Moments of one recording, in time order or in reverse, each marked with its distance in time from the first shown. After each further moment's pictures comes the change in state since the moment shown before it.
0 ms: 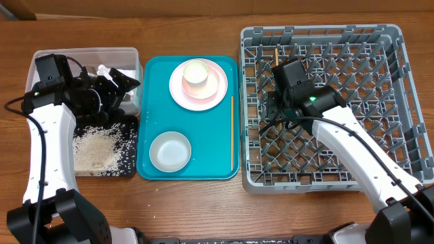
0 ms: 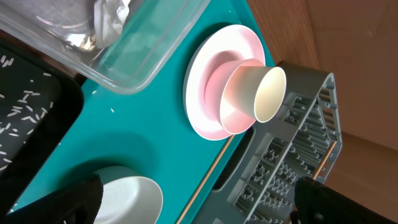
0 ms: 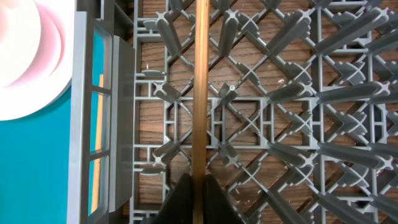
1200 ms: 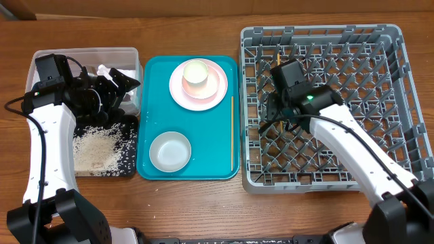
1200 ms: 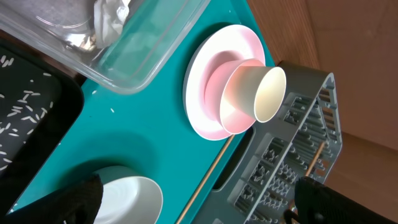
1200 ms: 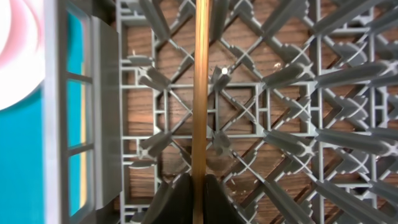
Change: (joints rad) left arm 0.000 0.000 0.000 0.000 0.000 0.000; right arm 0.000 0.027 0.000 -0.033 0.009 0.022
